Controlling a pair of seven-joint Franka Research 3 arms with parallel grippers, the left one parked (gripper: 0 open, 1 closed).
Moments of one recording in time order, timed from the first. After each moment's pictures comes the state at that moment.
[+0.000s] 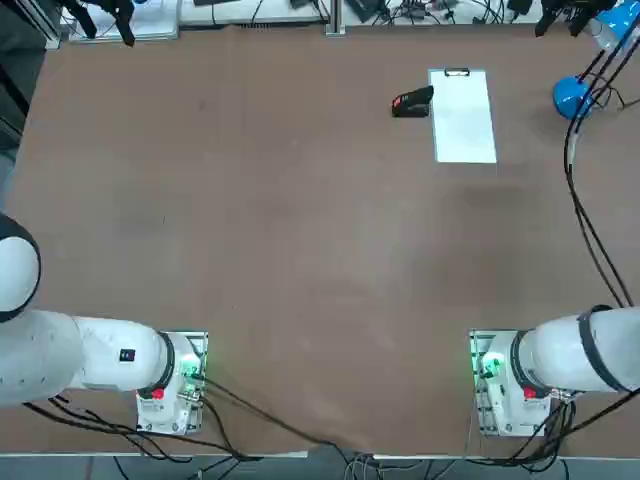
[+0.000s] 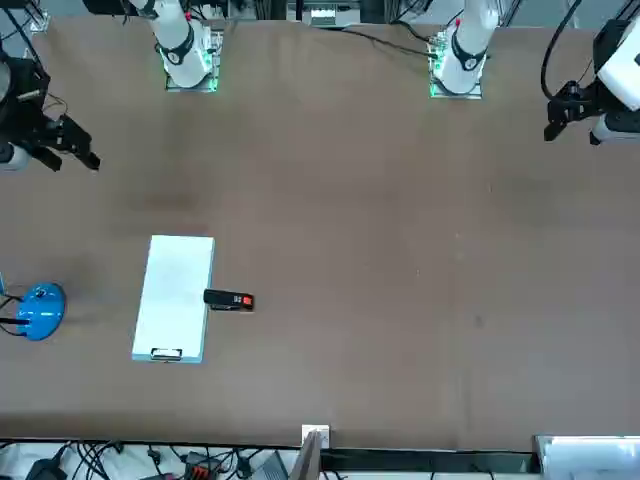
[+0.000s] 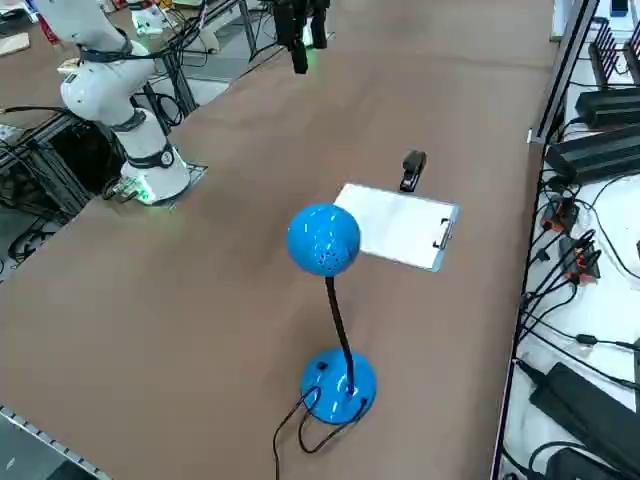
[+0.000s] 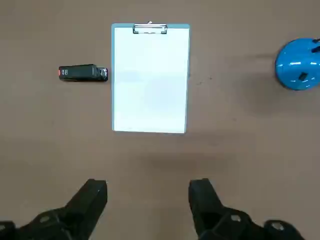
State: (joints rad) arm 0.08 -0.05 -0.08 -1.69 0.03 1.67 0.00
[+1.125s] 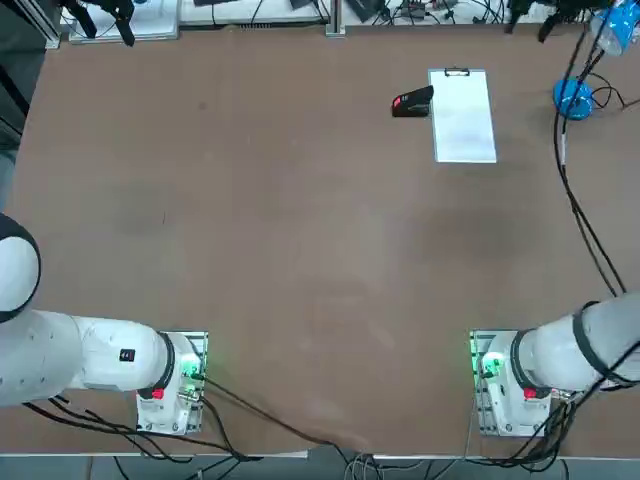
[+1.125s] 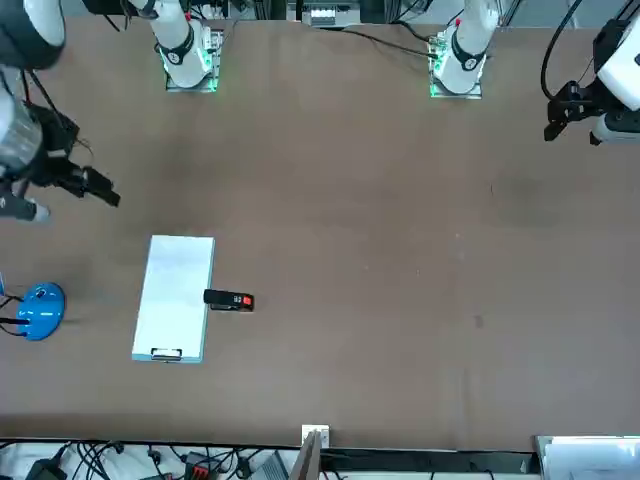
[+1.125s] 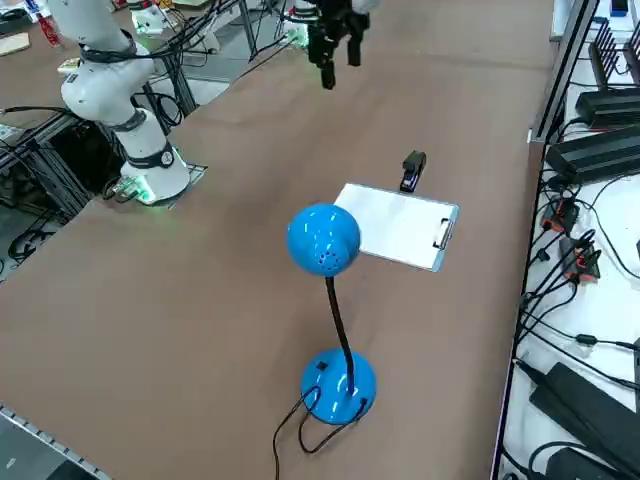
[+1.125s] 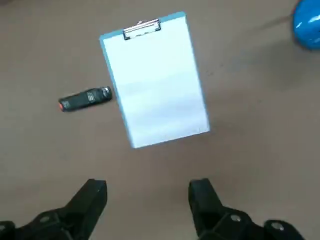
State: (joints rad) arm 0.13 0.16 -0.06 -1.56 0.07 1.68 0.37
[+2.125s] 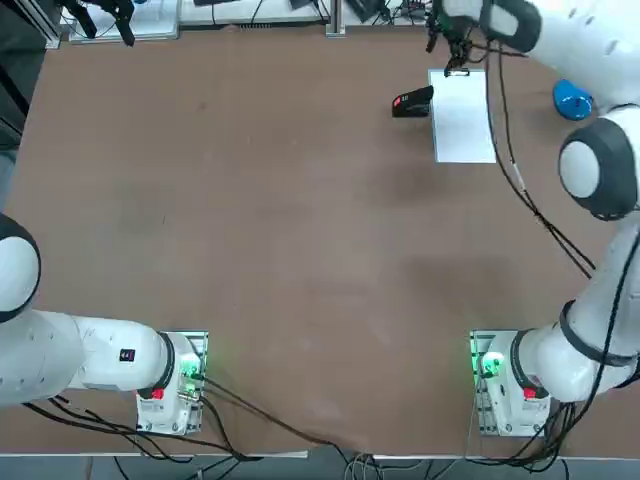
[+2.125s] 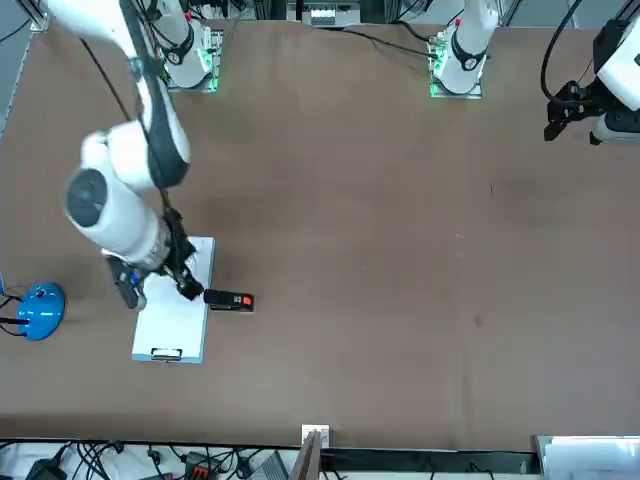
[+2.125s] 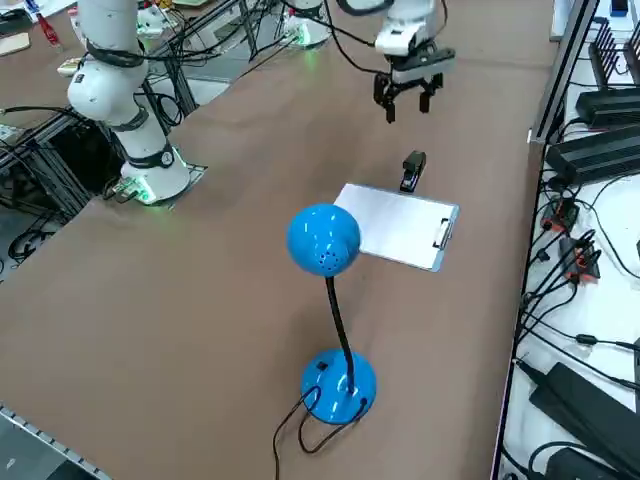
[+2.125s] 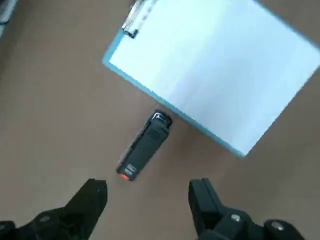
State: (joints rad) arm 0.32 0.53 -0.05 -1.47 0.08 2.04 1.30
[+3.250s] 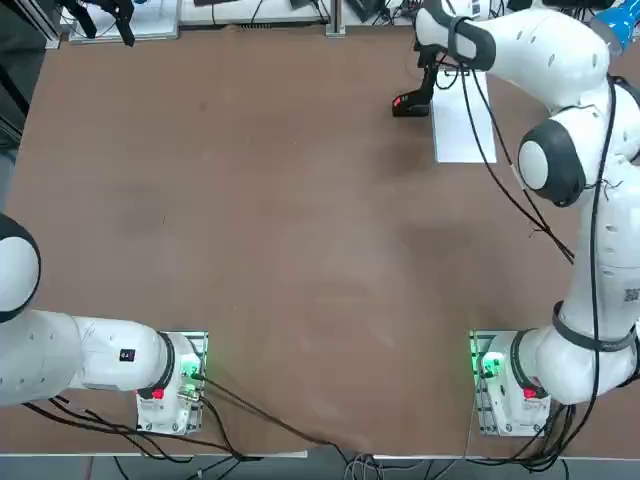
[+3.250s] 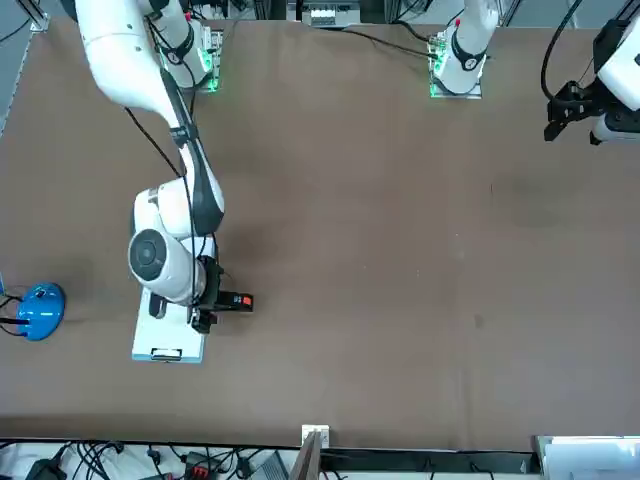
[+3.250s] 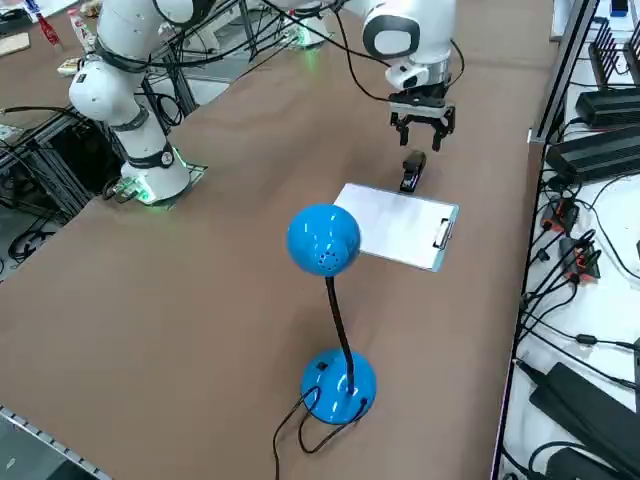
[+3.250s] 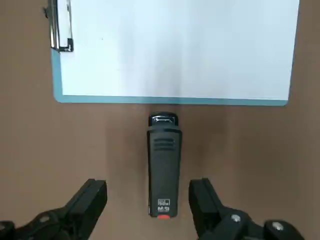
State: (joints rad) arm 0.36 0.76 -0.06 -1.31 0.04 2.08 1.88
